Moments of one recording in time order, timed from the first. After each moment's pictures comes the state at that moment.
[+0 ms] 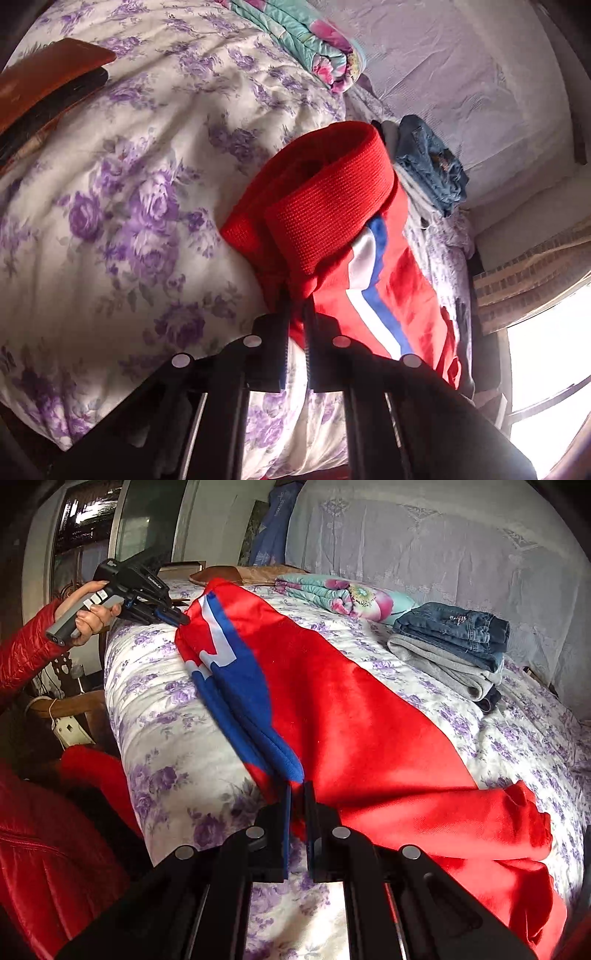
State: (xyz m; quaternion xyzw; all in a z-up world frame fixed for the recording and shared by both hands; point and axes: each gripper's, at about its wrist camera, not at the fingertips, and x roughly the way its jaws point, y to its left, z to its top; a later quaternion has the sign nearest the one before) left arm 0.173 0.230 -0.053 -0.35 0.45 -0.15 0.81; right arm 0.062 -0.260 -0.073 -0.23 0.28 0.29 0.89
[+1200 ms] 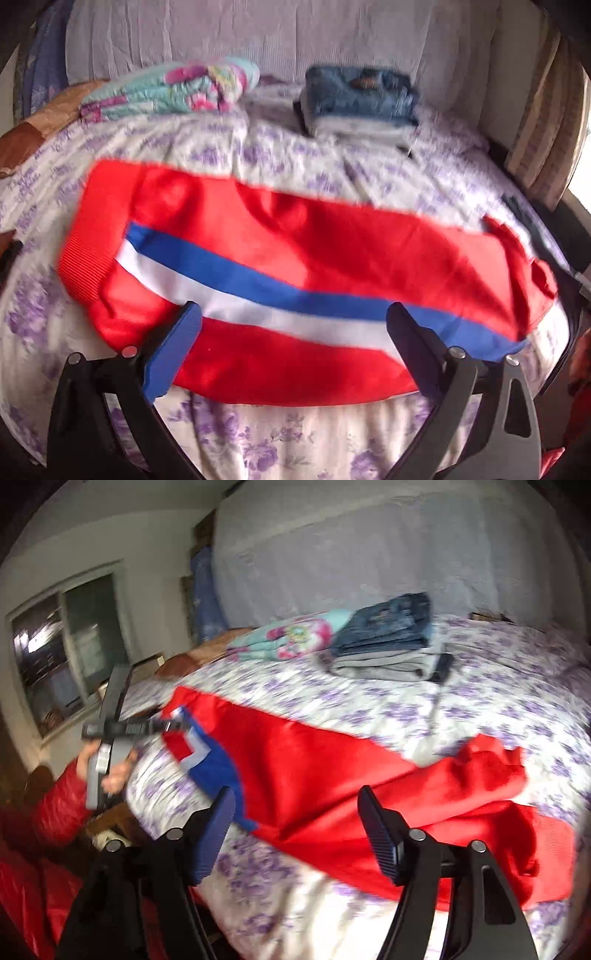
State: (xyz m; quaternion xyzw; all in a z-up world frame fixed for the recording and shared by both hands) left arm 0.176 0.074 -0.042 -0.02 0.41 -0.13 0.90; right arm 0.063 -0.361 -0.015 0.02 0.27 0.18 0.94
